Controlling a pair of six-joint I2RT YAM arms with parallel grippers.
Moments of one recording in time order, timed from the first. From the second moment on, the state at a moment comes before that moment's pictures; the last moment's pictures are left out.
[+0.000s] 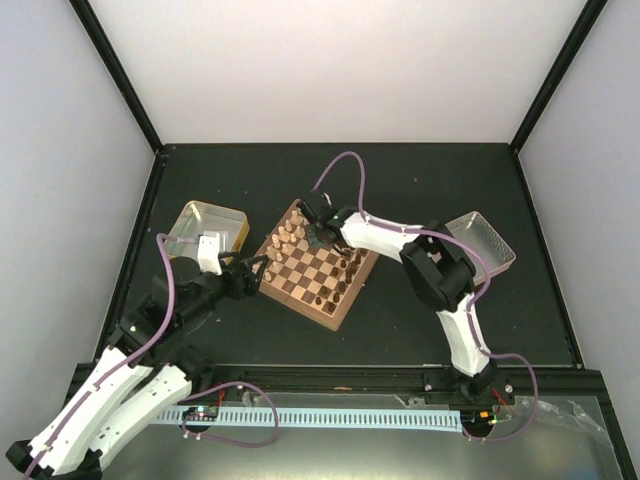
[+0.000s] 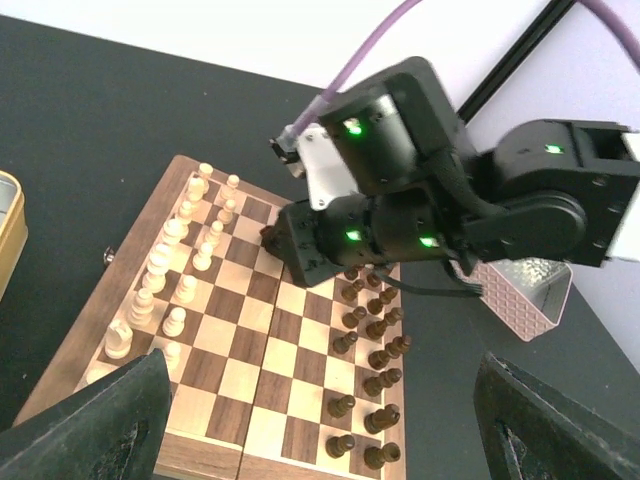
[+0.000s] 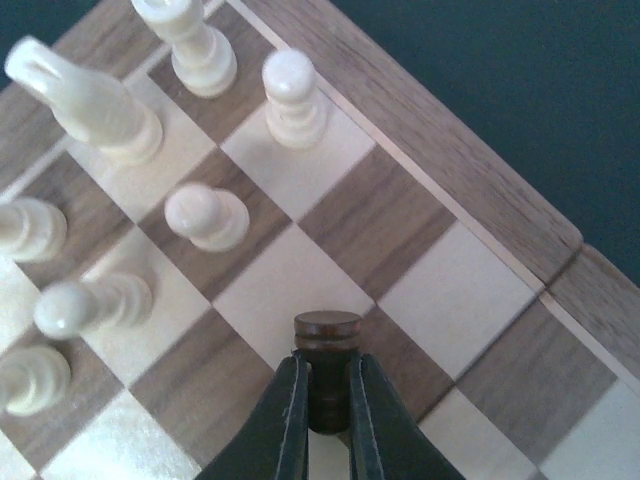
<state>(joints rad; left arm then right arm) -0.59 0.49 0.69 -0.56 -0.02 -0.52 0.79 2.17 1.62 -0.51 0.25 0.43</state>
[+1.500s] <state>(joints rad) -0.50 0.92 0.57 0.06 0.64 -1.06 0.79 1.37 0.95 -0.05 -0.63 -0.02</state>
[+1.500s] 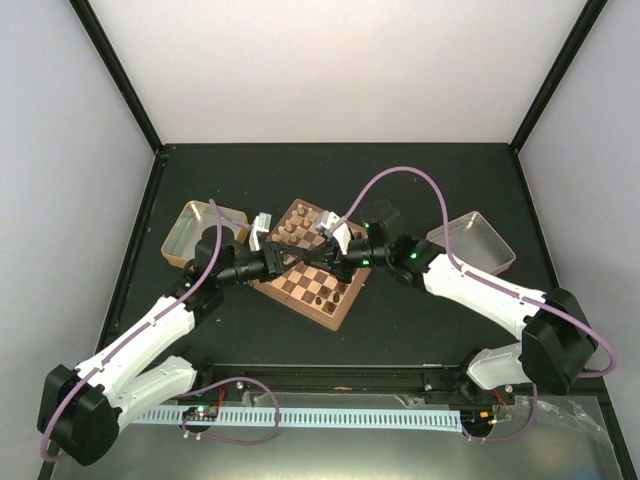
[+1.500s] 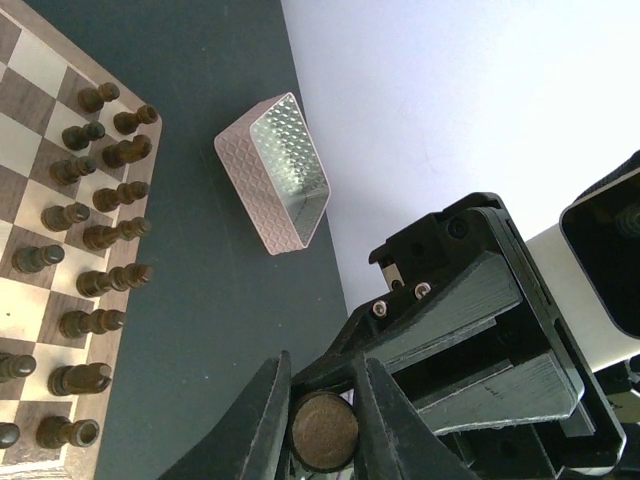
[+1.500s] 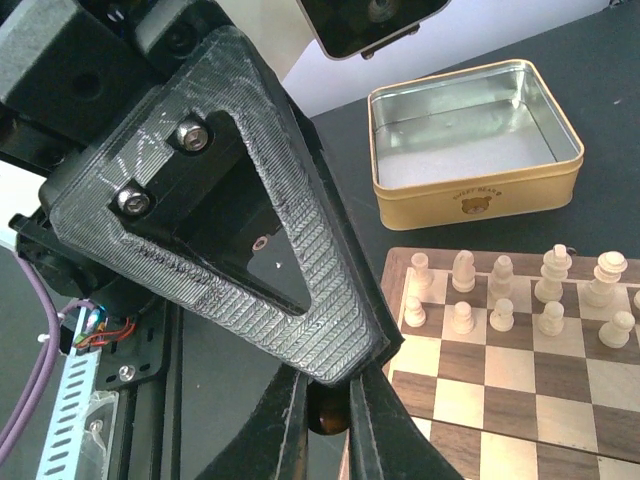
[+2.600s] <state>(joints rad) -0.49 0.84 0.56 0.19 0.65 -1.28 0.82 1.33 0.64 0.81 -0.53 1.04</state>
